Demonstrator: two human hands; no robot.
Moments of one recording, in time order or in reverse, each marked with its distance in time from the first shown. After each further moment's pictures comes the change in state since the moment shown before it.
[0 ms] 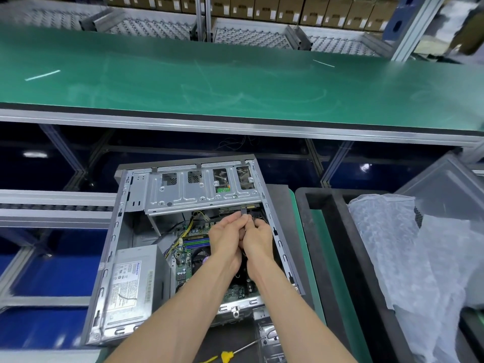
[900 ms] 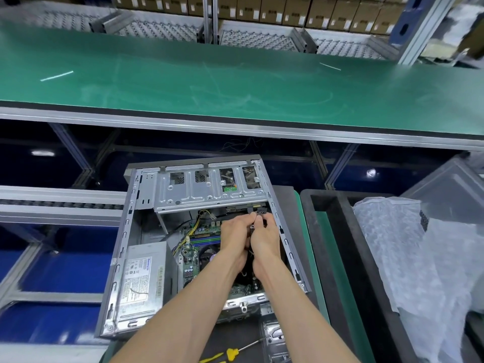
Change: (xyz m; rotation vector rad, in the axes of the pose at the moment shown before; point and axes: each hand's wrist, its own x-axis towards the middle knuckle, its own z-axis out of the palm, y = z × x) left_hand 0.002 0.001 -0.001 0.194 -0.042 -0.008; right_hand -0.006 -0.003 -0.002 -0.065 0.013 -0.069
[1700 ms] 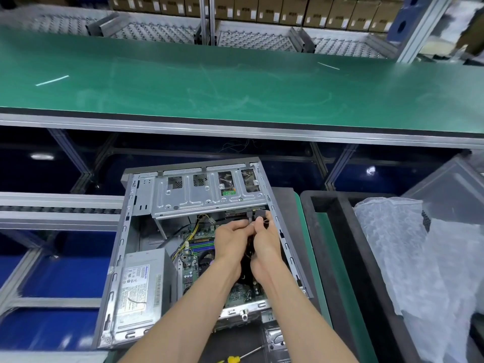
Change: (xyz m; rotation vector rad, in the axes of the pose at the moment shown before) left_hand 0.001 0.000 -0.008 0.194 0.045 0.106; right_hand 0.003 -0.006 0.001 0.289 -0.074 0.134
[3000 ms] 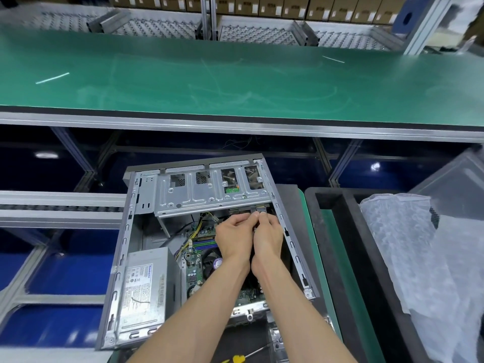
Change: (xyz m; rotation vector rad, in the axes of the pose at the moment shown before) left_hand 0.003 0.000 0.007 0.084 0.183 0.103; right_hand -0.005 -0.003 0.011 -0.094 0.167 -0.062
